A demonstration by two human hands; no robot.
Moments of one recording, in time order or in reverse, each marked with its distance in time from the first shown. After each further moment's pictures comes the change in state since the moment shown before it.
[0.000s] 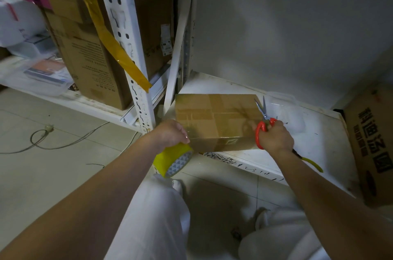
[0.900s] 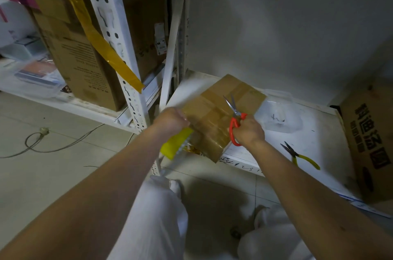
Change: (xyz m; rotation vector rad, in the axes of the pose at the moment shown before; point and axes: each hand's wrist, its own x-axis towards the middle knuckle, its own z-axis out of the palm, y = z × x) left_hand 0.013 0.029 0.004 -0.080 0.155 0.045; right_hand -0.009 -0.047 0.023 0.052 -0.193 -0.040
